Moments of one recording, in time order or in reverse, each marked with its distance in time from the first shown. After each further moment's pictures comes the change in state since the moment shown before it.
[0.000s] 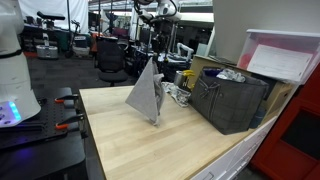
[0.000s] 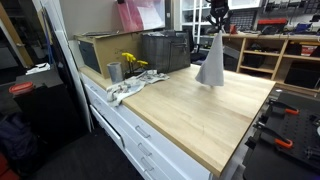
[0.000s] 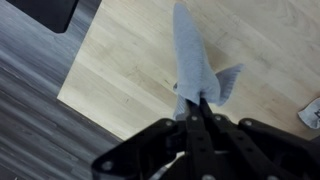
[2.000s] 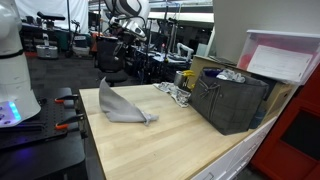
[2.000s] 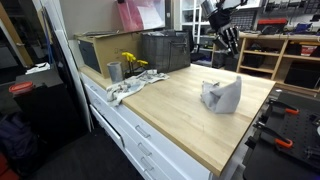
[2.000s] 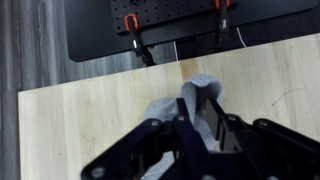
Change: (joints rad) arm 0.102 -0.090 0.226 -0.278 0.019 -0.199 -0.489
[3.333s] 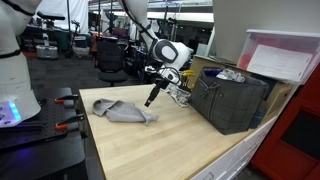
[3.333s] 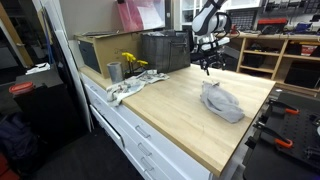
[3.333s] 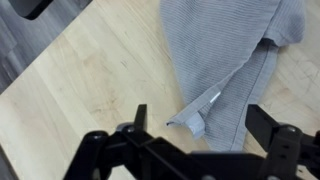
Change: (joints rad) arm -0.168 0.671 -0.216 0.460 0.114 0.240 0.124
